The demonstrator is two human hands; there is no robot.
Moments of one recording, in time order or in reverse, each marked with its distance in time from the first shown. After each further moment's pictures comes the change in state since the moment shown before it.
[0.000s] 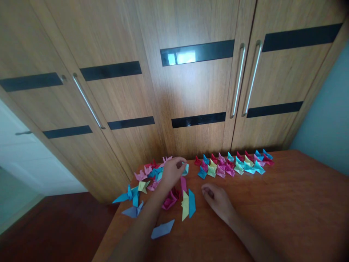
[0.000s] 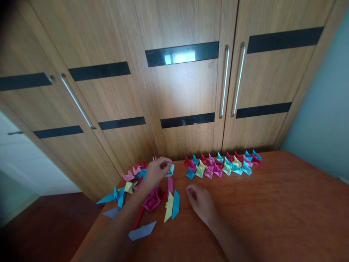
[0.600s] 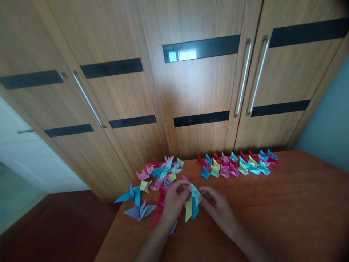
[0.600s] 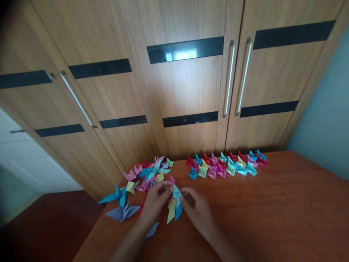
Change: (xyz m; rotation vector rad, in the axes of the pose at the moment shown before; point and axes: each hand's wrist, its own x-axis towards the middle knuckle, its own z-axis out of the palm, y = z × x) left_hand -0.084 0.014 0.028 -0.885 0.034 -0.427; right_hand -0.012 -0.047 0.004 0.450 -0.064 0.071
